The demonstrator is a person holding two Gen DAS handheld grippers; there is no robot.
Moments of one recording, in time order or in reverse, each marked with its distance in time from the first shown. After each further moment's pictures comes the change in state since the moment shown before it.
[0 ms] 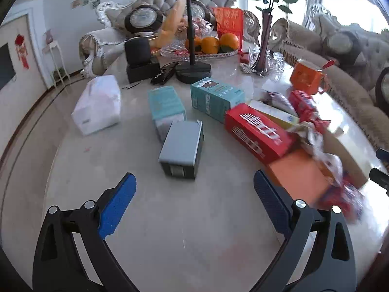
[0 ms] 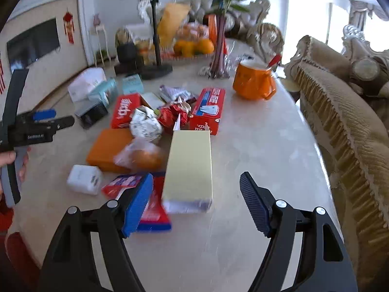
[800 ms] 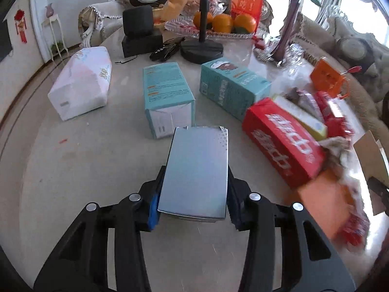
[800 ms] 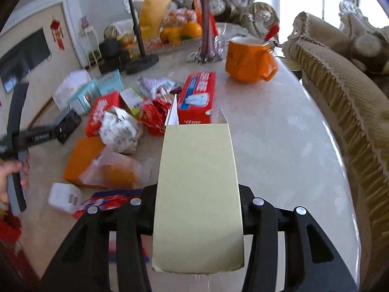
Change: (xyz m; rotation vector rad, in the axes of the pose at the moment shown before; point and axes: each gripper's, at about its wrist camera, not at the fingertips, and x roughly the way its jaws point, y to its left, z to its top) left arm 0.035 0.017 0.002 -0.115 0.101 -0.051; right arm 0.023 -0.023 0.004 0.117 0.050 0.031
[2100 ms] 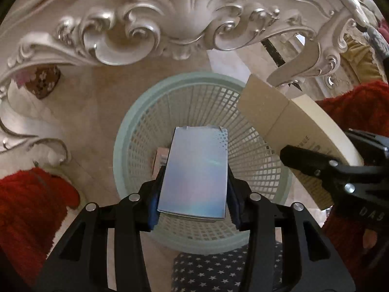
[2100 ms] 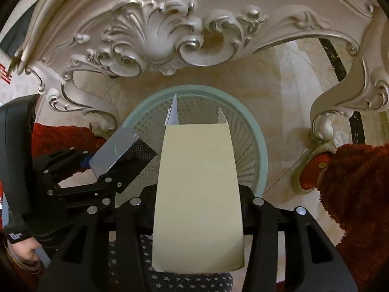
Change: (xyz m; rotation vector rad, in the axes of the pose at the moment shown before) left arm -0.050 -0.105 -0.448 0.116 0.363 -0.175; right arm -0.029 0.103 -0.354 0.038 0.419 0.118
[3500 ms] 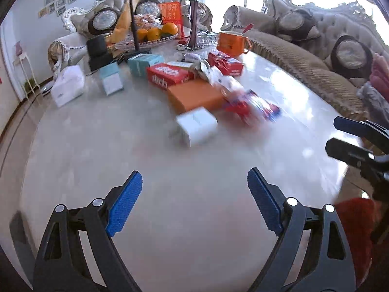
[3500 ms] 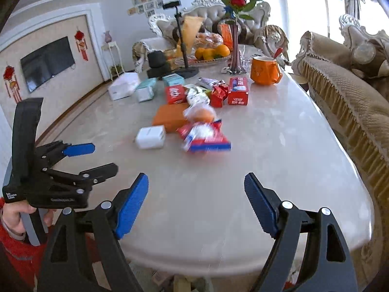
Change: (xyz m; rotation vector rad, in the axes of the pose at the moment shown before) left arm -0.177 0.026 0.258 0.157 -0.411 0.119; right arm -0.174 -0.015 0.204 -0.109 -0.526 -0.042
